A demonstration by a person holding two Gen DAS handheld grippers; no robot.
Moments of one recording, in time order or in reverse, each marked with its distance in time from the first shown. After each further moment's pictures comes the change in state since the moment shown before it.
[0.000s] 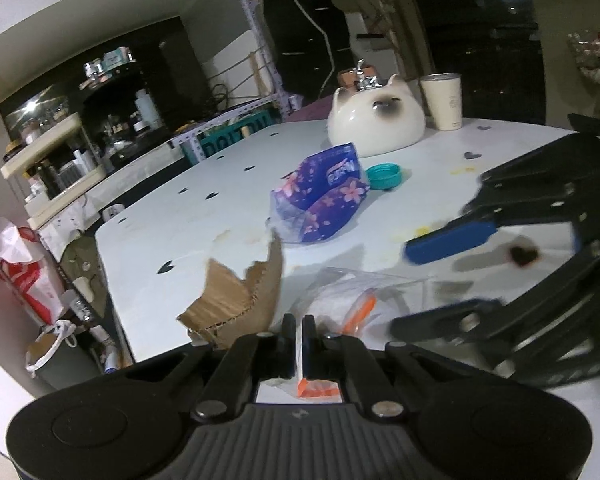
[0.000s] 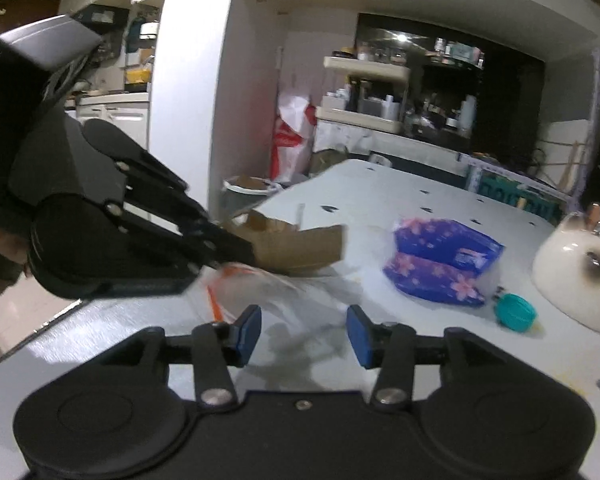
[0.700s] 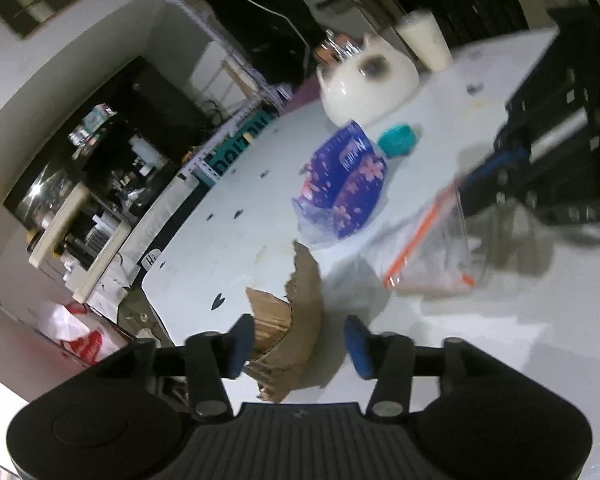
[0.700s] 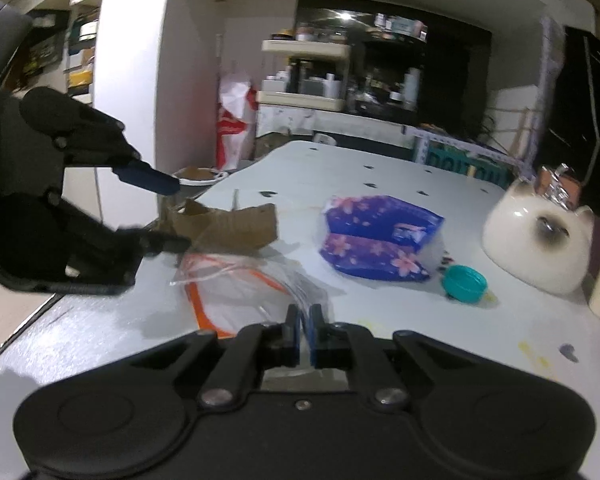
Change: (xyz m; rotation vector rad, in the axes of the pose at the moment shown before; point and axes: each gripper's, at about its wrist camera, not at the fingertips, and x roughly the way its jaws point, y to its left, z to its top) left arm 0.014 -0.009 0.021 0.349 0.079 0.162; right arm -0.002 -0.037 0.001 0.162 0.078 -0.164
